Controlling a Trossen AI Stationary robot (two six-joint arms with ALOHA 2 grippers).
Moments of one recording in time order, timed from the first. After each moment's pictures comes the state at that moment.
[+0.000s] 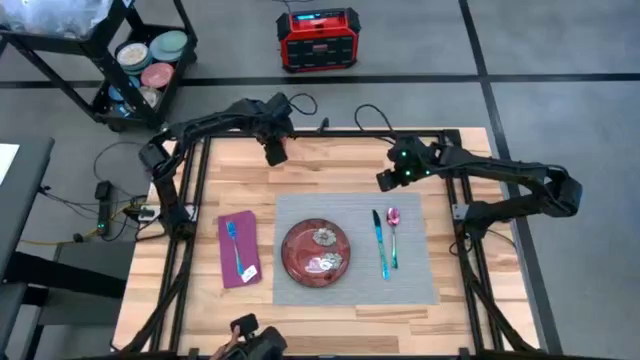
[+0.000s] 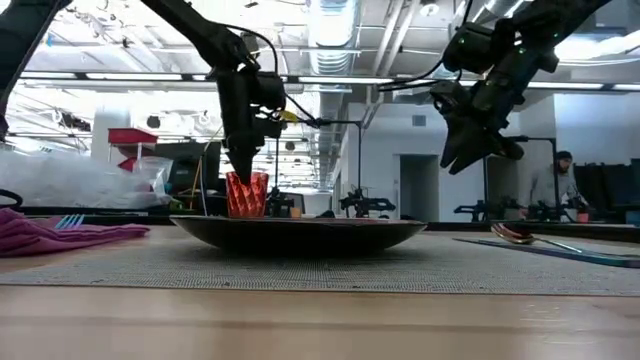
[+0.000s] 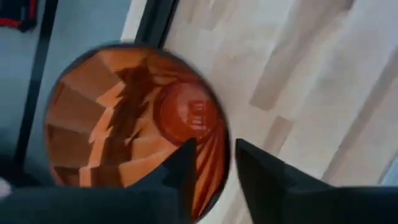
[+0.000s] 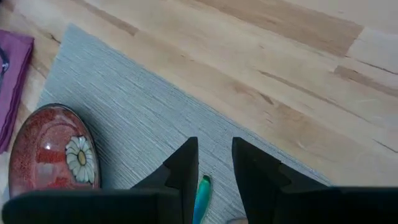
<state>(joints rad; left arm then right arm) 0.72 1.82 1.45 -0.91 -0.13 0.37 -0.51 1.22 0.76 -0.50 -0.13 0.62</state>
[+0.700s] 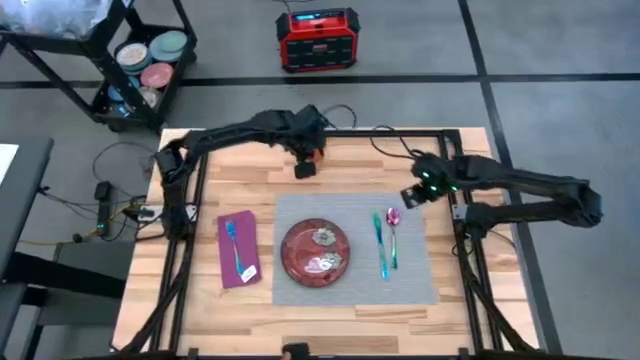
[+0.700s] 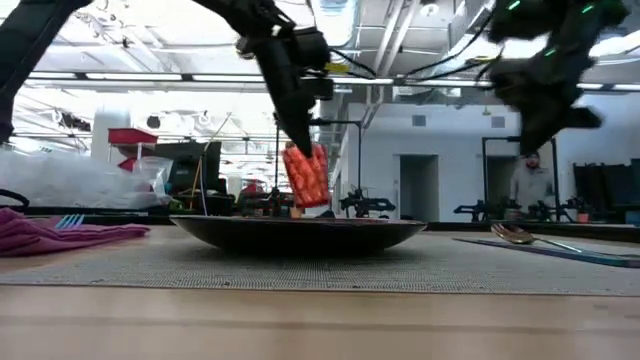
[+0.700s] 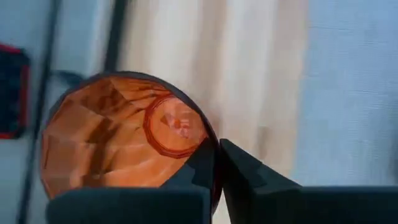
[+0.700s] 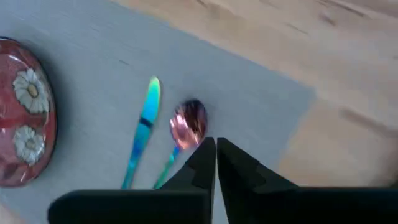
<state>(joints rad) 0.45 1.94 1.72 -0.90 -0.02 0.35 -0.29 0.88 0.76 -1.02 0.05 0.85</state>
